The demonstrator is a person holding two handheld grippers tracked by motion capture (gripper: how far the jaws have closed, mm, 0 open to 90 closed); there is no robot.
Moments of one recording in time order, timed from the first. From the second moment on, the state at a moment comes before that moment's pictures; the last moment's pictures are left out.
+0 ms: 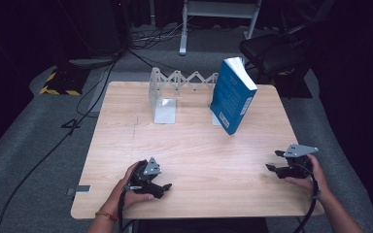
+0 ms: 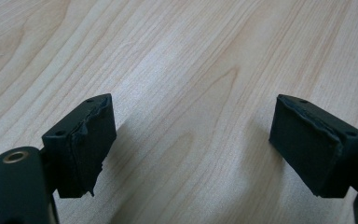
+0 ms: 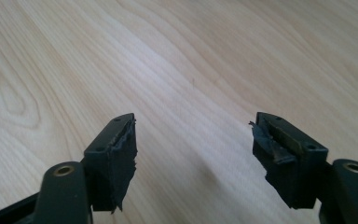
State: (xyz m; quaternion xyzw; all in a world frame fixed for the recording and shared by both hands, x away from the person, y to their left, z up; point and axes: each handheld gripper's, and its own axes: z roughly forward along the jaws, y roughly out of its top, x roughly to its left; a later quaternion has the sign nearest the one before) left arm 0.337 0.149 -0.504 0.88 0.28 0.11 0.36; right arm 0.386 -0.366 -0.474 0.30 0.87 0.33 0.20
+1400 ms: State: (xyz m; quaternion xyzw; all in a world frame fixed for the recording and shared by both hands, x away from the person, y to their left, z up) left arm 0.336 0.149 -0.504 0.88 0.29 0.11 0.35; right arm 0.357 -0.419 -0.504 0.37 0.83 0.37 0.17
